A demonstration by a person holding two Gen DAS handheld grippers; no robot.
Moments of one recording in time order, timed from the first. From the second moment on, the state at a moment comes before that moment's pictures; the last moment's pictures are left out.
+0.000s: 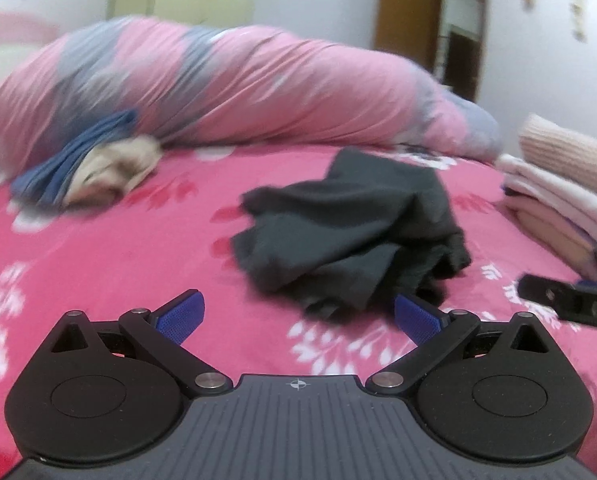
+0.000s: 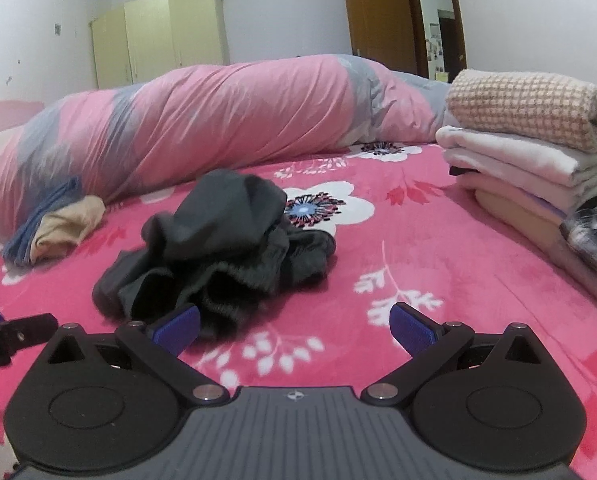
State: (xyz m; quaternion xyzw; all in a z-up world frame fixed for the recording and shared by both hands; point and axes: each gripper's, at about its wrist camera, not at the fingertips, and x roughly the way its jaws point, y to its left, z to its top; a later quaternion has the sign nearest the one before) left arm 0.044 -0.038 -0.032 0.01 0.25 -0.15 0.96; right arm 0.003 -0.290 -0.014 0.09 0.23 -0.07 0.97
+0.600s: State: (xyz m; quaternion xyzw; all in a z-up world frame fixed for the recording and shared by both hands) left arm 0.075 -0.119 -0.080 0.10 0.26 -0.27 0.92; right arm 0.079 -0.310 -0.043 0.10 0.25 0.07 0.96
